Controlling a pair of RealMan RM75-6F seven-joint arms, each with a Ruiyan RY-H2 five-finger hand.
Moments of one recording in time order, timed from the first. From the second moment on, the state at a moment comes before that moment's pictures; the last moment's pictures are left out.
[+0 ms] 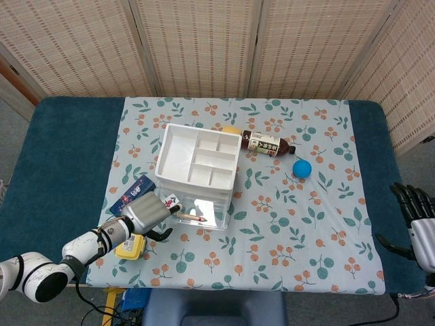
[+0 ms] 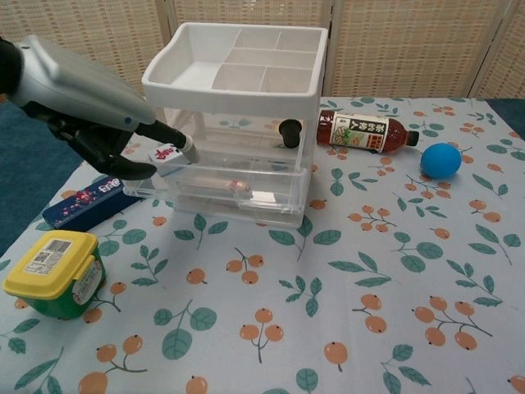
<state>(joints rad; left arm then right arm) -1.32 -0.89 0.13 -2.06 0.80 0.59 0.63 0.05 -1.02 0.06 -1.59 -1.58 1.57 0.20</state>
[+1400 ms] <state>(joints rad) -1.48 -0.89 0.30 -2.16 0.58 0.74 0.89 0.05 -1.02 0.05 -1.58 -1.58 1.57 0.22</state>
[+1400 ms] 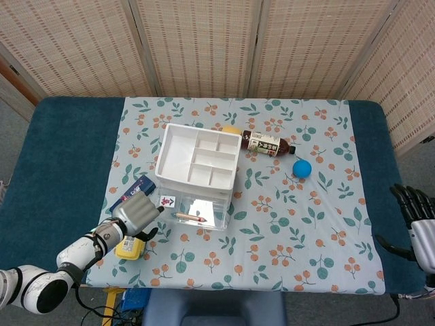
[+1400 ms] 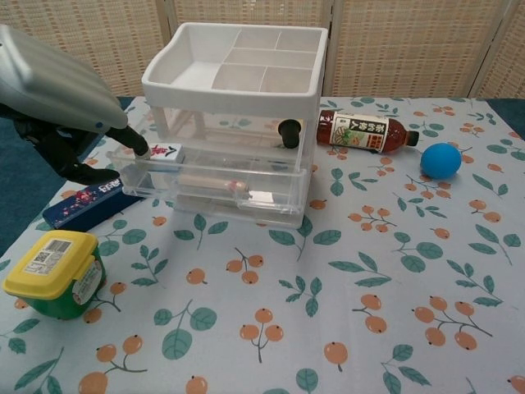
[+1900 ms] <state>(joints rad) -1.46 -0.87 0.31 -2.20 0.59 0.80 0.88 0.04 -1.02 0.06 -1.59 -1.58 1.57 0.22</state>
